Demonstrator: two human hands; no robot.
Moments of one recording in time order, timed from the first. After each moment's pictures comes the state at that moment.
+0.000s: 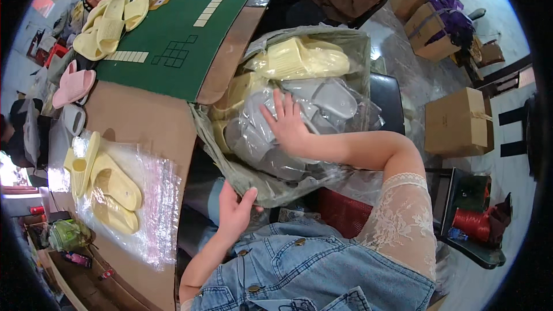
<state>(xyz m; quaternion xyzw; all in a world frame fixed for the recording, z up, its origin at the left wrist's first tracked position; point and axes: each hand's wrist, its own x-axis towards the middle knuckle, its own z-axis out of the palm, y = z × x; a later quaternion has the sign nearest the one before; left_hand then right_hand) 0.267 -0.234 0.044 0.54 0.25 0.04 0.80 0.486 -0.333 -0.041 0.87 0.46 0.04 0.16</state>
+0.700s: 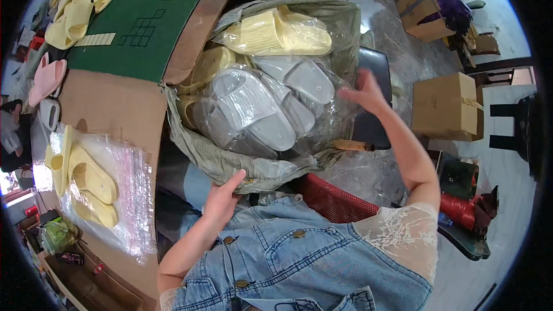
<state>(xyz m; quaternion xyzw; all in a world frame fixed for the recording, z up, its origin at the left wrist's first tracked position) 0.268 -0.252 -0.003 0.32 0.46 -0.10 0.82 0.610 -0.577 -0.051 0.91 0.11 -0.13 -0.37</state>
